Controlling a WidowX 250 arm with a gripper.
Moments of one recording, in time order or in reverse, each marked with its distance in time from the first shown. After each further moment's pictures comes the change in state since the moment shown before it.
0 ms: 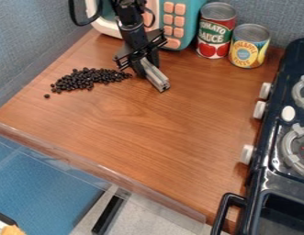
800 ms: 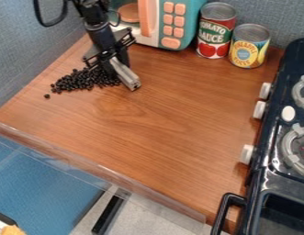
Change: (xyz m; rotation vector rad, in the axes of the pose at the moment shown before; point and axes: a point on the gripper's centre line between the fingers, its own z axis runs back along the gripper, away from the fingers) arm 0.027 0.047 0.008 0.010 0.027 0.079
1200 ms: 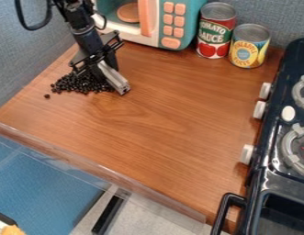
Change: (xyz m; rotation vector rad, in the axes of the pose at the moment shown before) arm 0.002 0.021 0.006 -0.013 0.014 0.042
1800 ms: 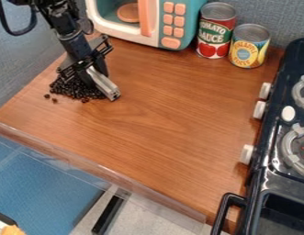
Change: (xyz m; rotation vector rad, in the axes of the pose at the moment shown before) arm -0.002 0.016 0.005 -0.021 0.007 0.005
